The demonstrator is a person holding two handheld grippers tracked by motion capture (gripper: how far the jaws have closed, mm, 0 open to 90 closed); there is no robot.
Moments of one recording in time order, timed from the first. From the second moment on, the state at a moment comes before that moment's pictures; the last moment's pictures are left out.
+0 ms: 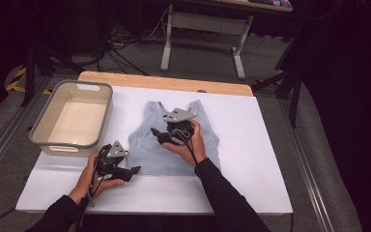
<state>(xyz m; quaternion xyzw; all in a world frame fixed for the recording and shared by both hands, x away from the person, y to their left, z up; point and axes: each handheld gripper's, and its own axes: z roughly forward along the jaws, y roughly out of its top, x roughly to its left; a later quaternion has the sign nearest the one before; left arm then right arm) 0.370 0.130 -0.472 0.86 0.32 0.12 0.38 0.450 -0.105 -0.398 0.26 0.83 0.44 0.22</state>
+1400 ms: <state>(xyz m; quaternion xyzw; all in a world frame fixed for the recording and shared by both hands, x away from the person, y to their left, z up) 0.364 0.130 -0.471 0.86 0.29 0.07 0.40 0.544 -0.031 -0.450 0.38 0.86 0.29 0.17</state>
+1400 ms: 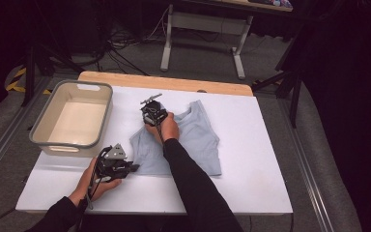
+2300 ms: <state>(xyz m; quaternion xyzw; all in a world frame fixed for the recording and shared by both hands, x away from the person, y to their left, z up) 0.357 0.152 -0.464 0.85 0.31 0.08 0.42 0.538 -0.023 -0.429 0.35 0.86 0.33 0.19</state>
